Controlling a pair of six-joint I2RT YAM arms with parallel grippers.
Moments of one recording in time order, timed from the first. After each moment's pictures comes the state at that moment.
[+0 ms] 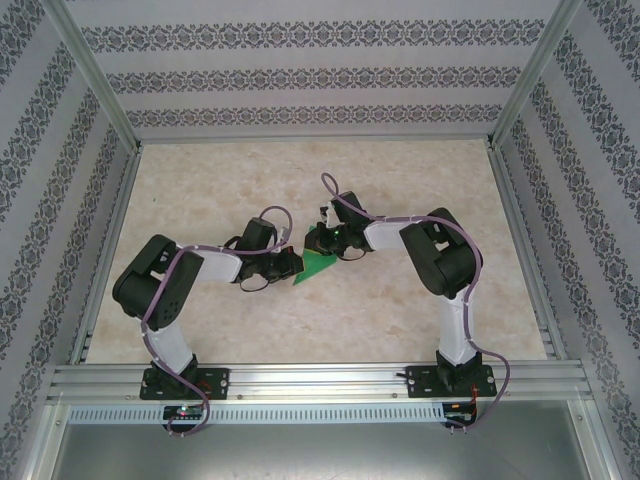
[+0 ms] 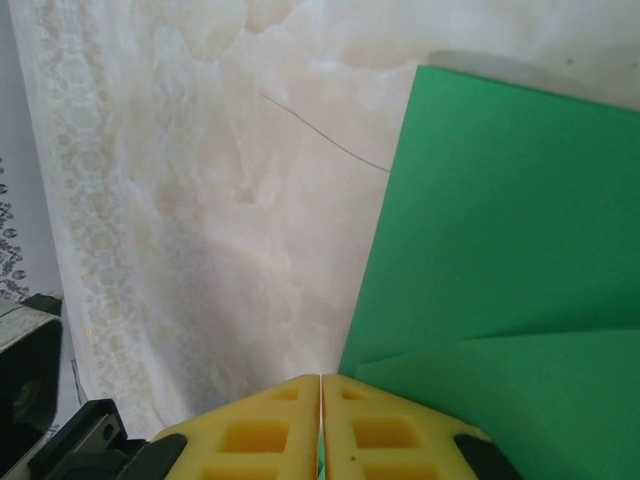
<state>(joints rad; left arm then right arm) -0.49 1.77 0.73 0.16 0.56 -0.82 0.55 2.07 1.14 0.04 -0.60 0.76</state>
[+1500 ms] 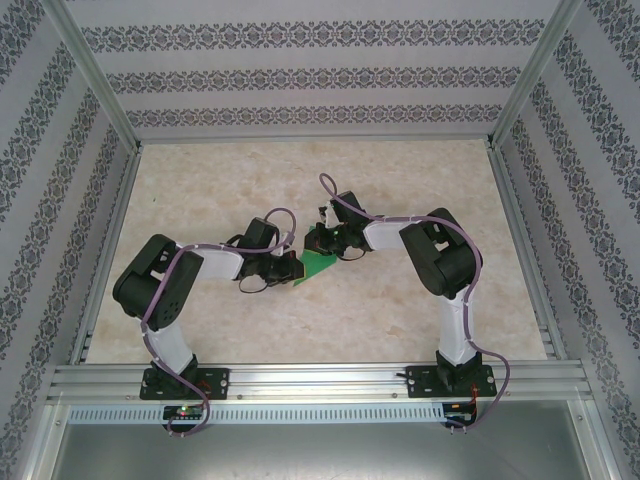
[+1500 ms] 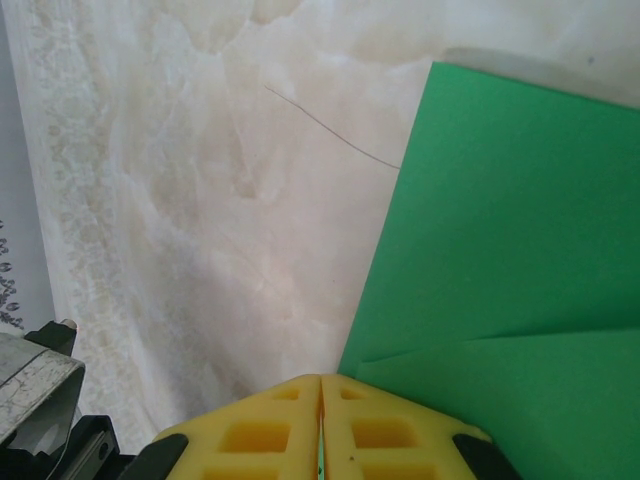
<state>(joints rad) -0.50 1.78 0.76 0.04 0.62 -0.73 0.55 2.07 1.15 0.02 -0.60 0.73</state>
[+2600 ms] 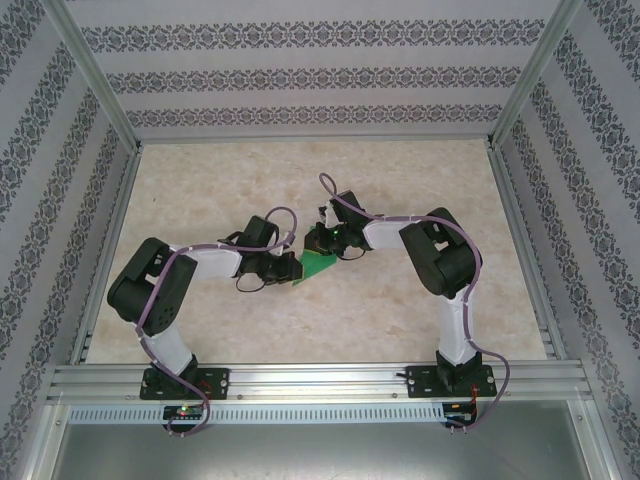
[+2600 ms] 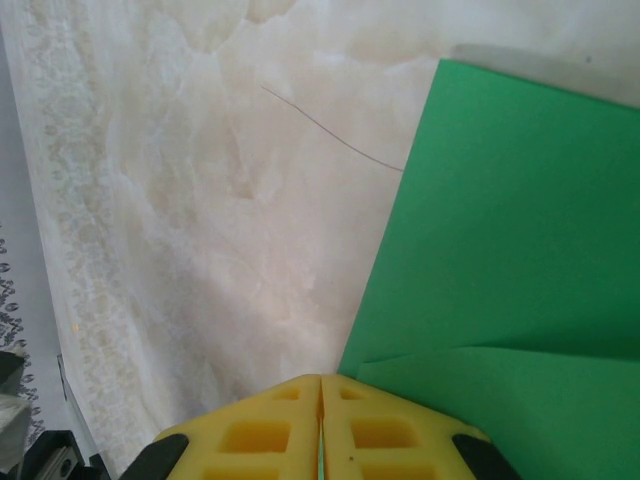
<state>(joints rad) -0.50 1.74 0.79 -0.09 0.61 -0.64 0.55 2.08 1.16 0.00 -0.60 0.73</state>
